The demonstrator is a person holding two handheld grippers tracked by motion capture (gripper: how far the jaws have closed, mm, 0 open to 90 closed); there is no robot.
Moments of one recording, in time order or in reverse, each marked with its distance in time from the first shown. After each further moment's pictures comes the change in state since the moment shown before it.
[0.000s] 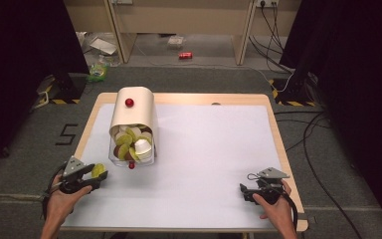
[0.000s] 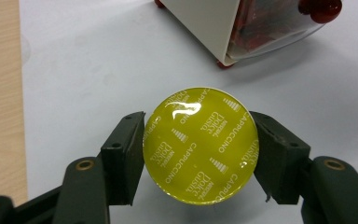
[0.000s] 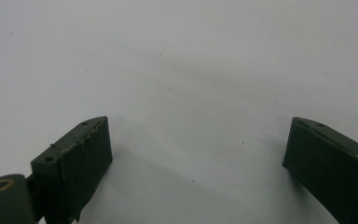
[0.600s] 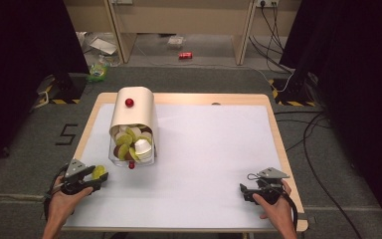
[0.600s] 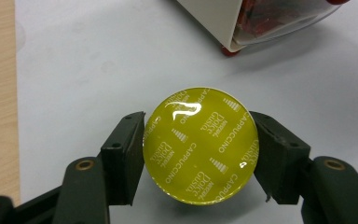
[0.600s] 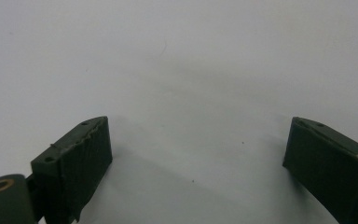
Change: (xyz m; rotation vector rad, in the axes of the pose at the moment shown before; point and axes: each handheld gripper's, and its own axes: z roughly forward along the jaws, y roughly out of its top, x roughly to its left) left arm 0.001 -0.007 0.006 0.013 0.005 -0.008; right arm 0.000 0.000 0.000 0.000 -0.002 0.000
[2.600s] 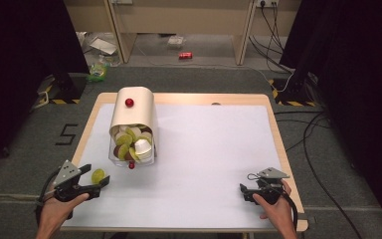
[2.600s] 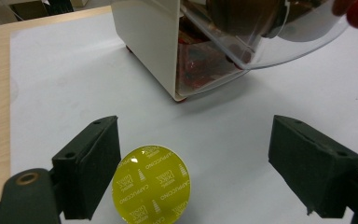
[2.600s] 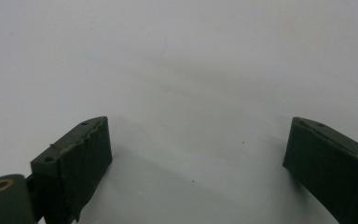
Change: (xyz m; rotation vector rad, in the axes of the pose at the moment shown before) left arm -0.025 0.015 -0.043 -0.143 -0.075 0.024; right arm 0.000 0.000 0.000 0.000 0.003 -0.001
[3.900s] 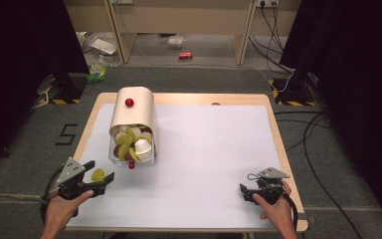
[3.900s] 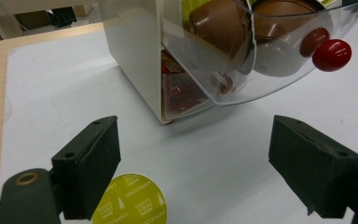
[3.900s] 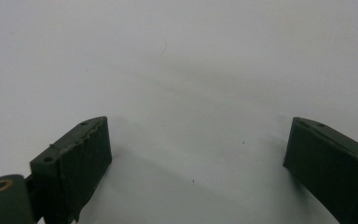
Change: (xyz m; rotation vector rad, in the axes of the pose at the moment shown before) left arm -0.016 0.017 0.003 -0.028 0.007 -0.007; right arm 0.000 0.000 0.000 0.002 0.000 0.003
